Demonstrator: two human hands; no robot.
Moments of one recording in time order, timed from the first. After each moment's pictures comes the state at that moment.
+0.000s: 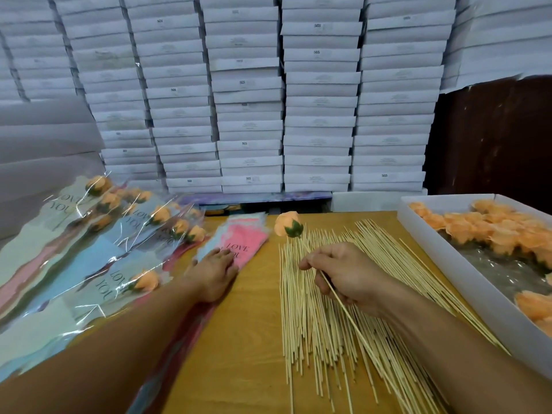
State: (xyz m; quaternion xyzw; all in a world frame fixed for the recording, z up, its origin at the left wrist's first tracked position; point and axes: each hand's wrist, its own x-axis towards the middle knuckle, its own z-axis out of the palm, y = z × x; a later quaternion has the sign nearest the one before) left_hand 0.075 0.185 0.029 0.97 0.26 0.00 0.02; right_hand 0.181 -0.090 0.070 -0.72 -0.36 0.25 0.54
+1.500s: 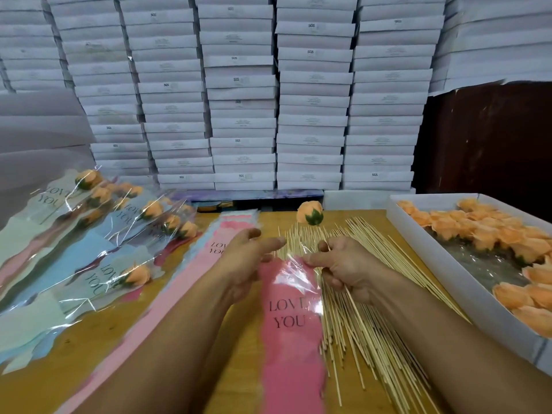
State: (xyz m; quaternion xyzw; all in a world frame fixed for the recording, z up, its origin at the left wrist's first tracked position) left_hand 0.077 0.054 0.080 0.67 0.26 0.21 0.67; right_hand 0.202 -0.086 0.061 -0.69 -0.27 0.28 0.61
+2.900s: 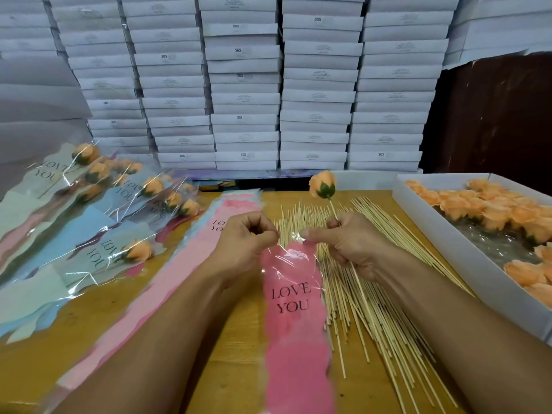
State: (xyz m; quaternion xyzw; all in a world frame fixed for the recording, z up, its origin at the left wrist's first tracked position) left_hand 0.072 0.069 0.053 0.77 0.11 0.31 0.55; right_hand 0.191 -0.090 0.066 -0.71 -0.26 0.24 0.61
